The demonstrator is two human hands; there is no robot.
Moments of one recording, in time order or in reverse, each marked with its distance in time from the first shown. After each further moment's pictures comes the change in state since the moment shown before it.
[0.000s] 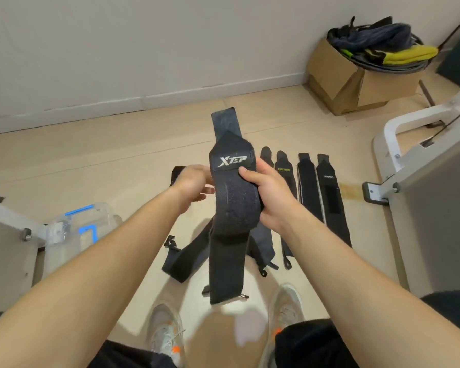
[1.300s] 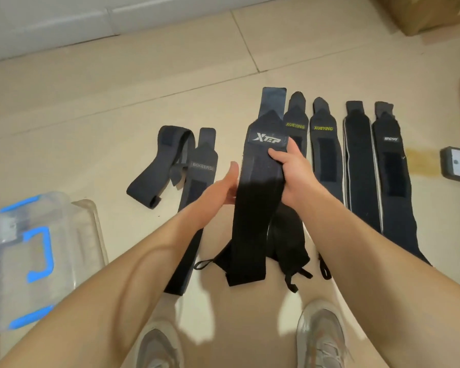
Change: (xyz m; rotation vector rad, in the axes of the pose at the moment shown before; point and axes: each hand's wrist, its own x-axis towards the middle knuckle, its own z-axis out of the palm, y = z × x) left_hand 0.205 -0.183 0.047 -0.037 -0.342 -0.180; right_hand 0.218 0.129 -0.100 0.080 0.290 0.187
